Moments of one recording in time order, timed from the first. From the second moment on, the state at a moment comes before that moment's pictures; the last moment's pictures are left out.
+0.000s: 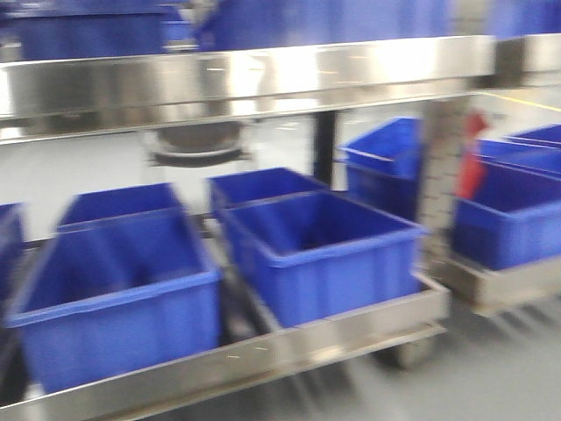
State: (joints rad) left arm -0.34 1.66 -2.06 0.12 0.94 -0.28; right arm 0.28 1.44 -1.67 0.13 0.60 0.05
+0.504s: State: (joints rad) left arm -0.34 1.66 -2.06 0.12 0.94 -0.28; right arm 0.28 1.44 -1.67 0.13 0.60 0.05
